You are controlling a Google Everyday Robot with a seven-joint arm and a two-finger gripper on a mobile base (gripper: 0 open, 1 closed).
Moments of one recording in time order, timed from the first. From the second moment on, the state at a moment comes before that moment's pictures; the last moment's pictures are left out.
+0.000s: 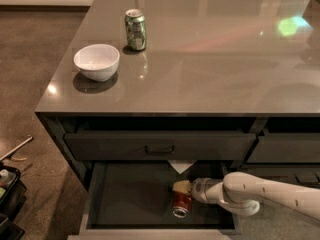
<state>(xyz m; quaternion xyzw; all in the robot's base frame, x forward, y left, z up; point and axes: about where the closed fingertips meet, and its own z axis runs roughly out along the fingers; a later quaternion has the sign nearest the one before) 0.493 -0.096 0.403 0.07 0.91 0.36 0.18</state>
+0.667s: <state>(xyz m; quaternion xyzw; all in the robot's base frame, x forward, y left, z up) 0.493 -0.096 0.403 0.07 0.91 0.36 0.18</state>
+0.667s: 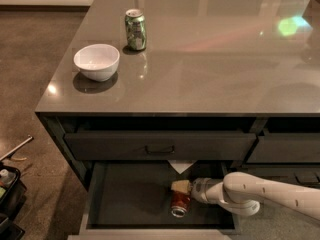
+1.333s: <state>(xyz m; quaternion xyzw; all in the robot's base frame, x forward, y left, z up) 0.493 -0.096 0.403 0.07 0.91 0.36 0.18</state>
